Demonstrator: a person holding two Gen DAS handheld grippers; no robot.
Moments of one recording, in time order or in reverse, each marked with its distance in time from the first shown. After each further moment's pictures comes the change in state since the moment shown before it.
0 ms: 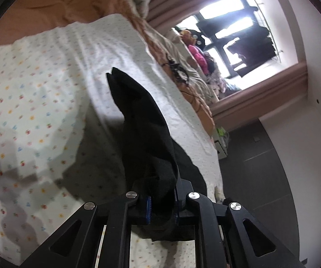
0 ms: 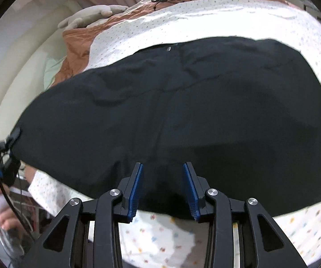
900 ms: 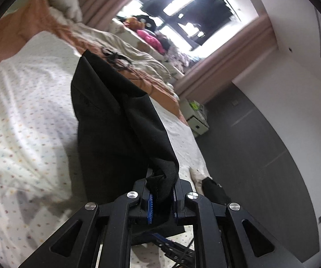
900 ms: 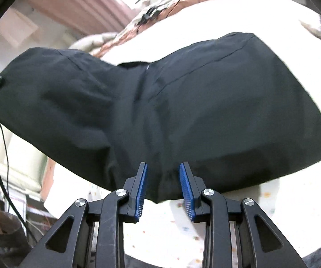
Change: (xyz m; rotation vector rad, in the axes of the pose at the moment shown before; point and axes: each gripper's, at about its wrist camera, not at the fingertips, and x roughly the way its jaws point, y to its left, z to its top) left arm 0.070 -0.173 -0.023 0.305 0.100 -0.083; right arm -0.052 -0.079 -0.042 0.161 -0.149 0.079
